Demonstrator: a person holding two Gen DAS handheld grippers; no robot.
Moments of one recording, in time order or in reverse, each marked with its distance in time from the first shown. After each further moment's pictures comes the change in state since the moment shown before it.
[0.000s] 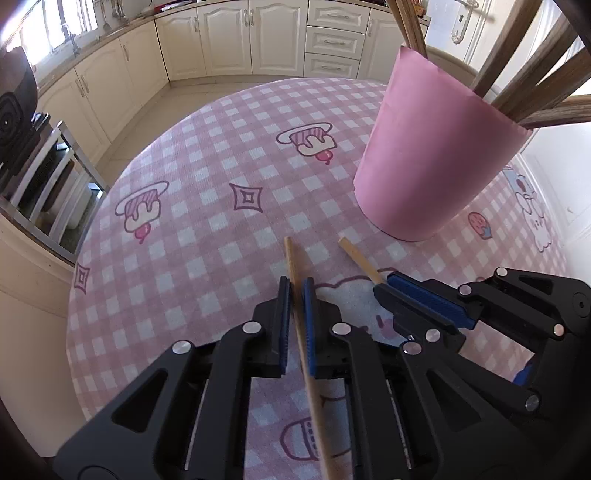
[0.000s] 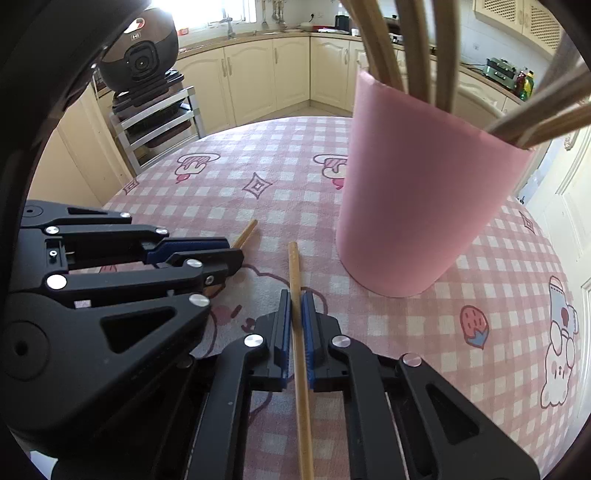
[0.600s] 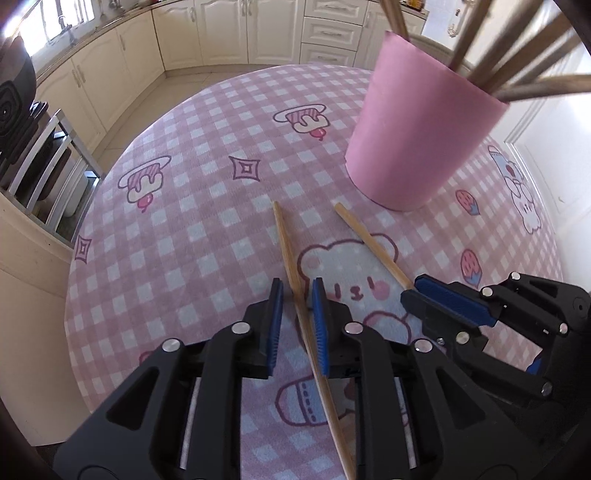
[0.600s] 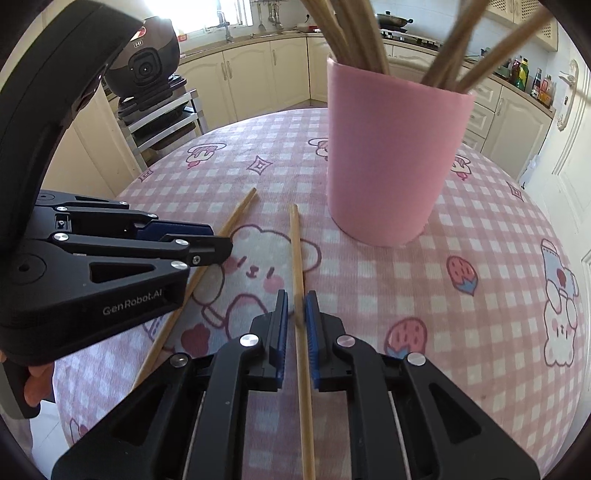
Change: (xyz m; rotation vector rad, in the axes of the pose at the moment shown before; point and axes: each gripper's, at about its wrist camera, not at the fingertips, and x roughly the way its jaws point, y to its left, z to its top) left arm -0.005 -0.002 -0.013 -0.015 0.043 -0.010; right arm -0.021 -0.010 -0.026 0.029 0.007 0.035
